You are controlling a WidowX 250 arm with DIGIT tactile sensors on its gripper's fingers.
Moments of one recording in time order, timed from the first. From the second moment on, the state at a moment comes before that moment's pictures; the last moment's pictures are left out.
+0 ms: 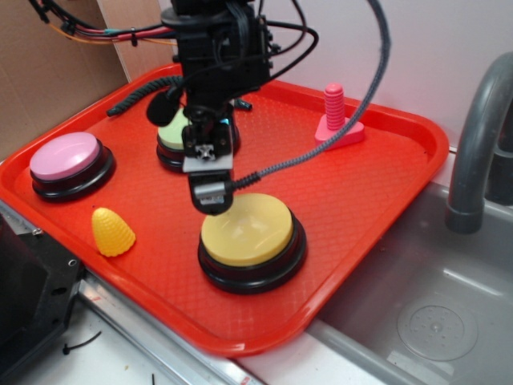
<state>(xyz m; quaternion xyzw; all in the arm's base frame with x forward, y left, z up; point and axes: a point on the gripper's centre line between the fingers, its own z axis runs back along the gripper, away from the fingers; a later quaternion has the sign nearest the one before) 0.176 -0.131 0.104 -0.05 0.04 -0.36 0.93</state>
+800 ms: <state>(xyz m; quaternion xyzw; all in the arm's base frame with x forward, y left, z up) 0.164 -0.121 0.137 -0.02 0.04 -0.29 0.96</state>
